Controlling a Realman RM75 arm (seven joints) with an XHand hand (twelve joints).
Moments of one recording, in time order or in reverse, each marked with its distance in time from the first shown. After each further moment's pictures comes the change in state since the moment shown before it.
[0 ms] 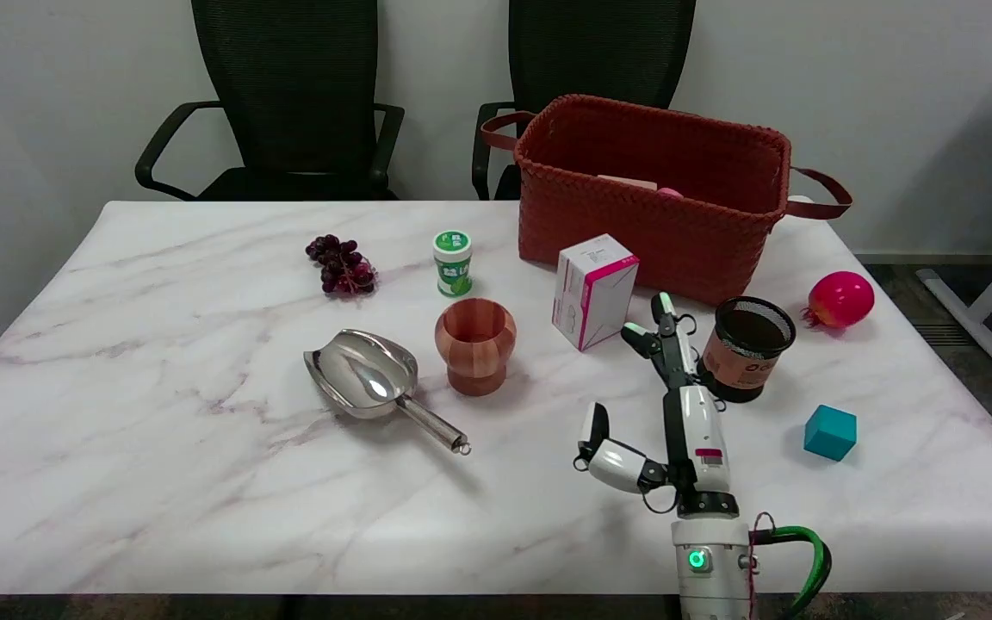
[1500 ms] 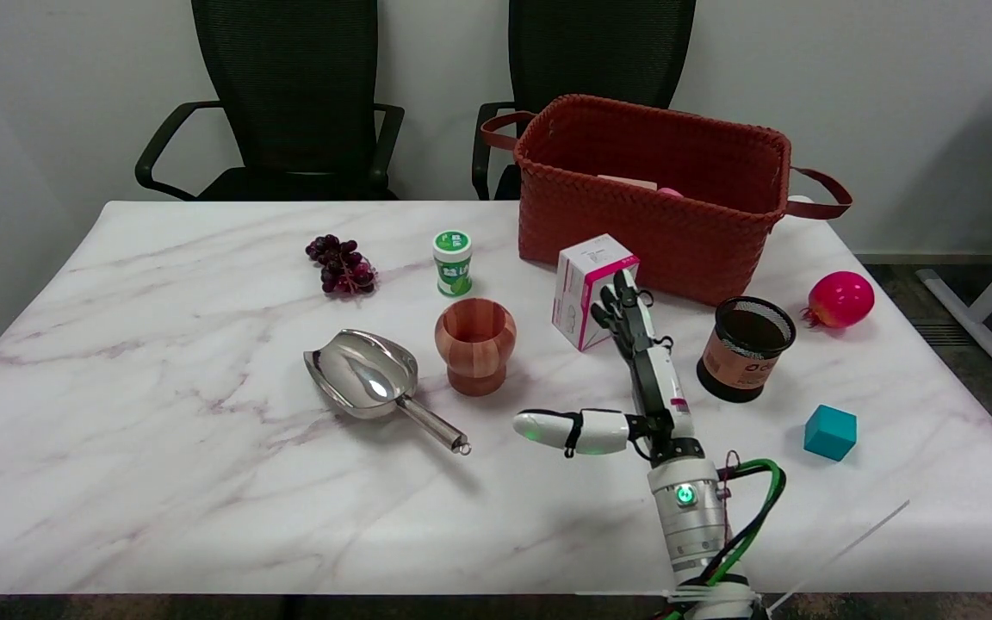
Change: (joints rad) arm 0.057 0.057 0.143 -0.004 -0.017 -0.325 0.375
